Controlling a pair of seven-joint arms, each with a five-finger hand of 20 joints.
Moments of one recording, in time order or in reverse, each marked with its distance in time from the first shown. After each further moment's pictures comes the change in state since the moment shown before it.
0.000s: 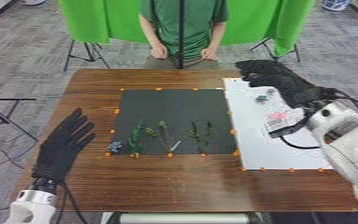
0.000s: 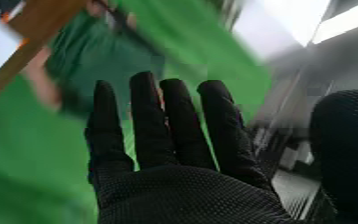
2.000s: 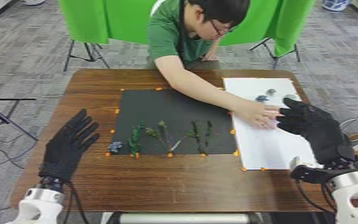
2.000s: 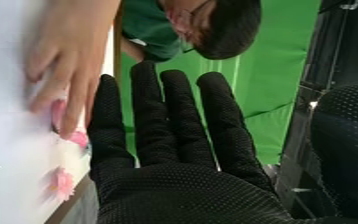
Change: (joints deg) left arm -2.3 -3.0 0.9 1.4 0.8 -1.0 -1.8; right arm -27.6 -16.2 12.8 -6.9 16.0 11.7 -3.1
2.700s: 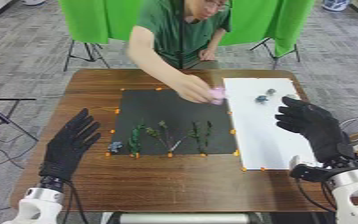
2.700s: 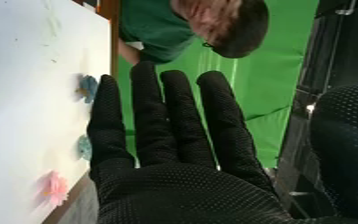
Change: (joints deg) left arm 0.2 1.1 0.4 0.0 -0.2 -0.1 0.1; right arm 0.6 0.3 0.1 0.3 0.0 -1.1 -0.1
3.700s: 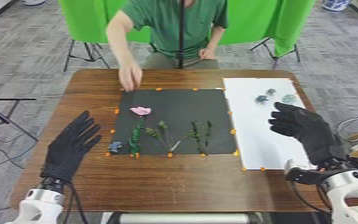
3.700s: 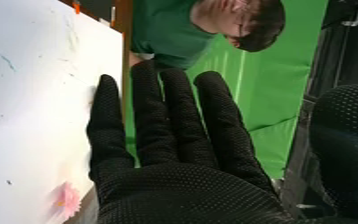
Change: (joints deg) left arm 0.2 -0.1 0.1 0.4 0.0 -0.1 -0.2; right arm 0.3 0.0 -1.5 1.1 -1.0 -1.6 0.2
